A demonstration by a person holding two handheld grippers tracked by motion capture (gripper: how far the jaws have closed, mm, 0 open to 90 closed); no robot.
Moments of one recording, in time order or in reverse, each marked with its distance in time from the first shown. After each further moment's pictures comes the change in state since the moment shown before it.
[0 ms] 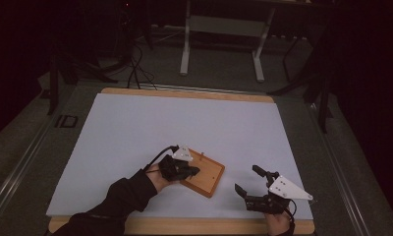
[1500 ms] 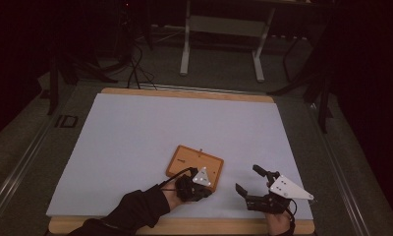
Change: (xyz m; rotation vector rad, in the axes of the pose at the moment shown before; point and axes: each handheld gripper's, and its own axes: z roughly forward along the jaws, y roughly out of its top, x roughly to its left) left arm -0.035 -0.005 0.053 0.106 -0.042 0.091; right arm -0.002 0.000 -0.001 -0.004 0.000 0.004
